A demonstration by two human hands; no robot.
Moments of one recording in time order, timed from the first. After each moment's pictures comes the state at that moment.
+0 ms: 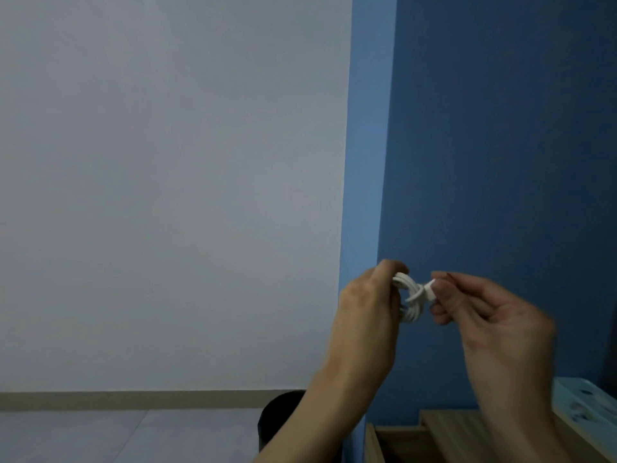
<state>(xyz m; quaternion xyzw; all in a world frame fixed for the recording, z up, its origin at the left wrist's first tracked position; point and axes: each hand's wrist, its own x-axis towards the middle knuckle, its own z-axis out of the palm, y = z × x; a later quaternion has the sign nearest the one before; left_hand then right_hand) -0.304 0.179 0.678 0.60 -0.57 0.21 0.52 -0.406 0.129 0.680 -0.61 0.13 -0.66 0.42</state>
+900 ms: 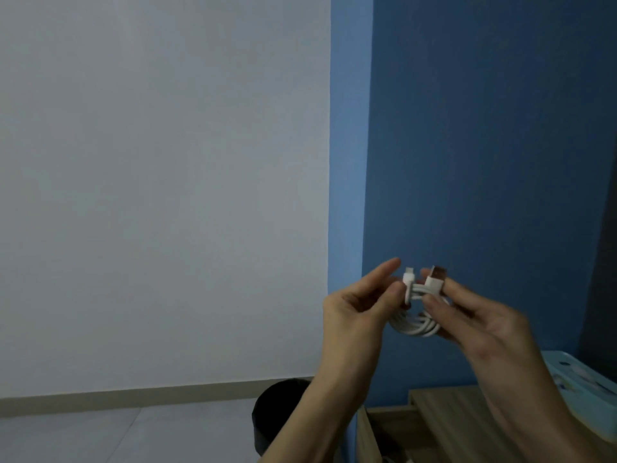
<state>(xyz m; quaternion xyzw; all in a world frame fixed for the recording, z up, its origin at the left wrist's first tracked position) -0.321 0.177 0.661 0.40 -0.45 -0.21 0.77 -0.428 0.109 0.656 -0.68 0.06 -0.53 0.50</state>
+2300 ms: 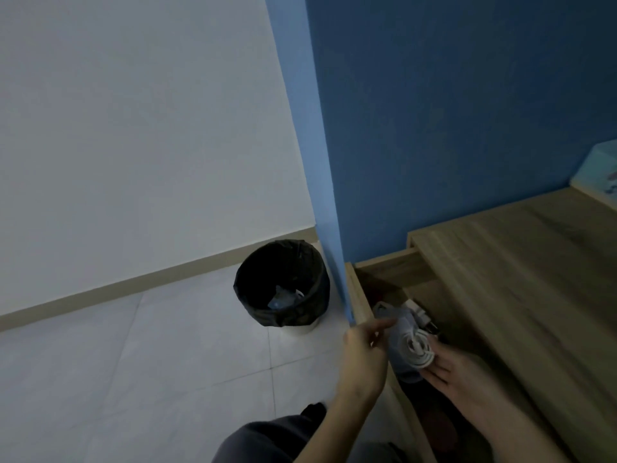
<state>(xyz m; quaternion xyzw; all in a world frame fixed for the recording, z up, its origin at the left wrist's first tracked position) -0.270 0.027 0.322 0.74 -0.38 -0.33 0.45 -0.389 -0.058 0.279 -0.29 0.48 -0.23 0.79</state>
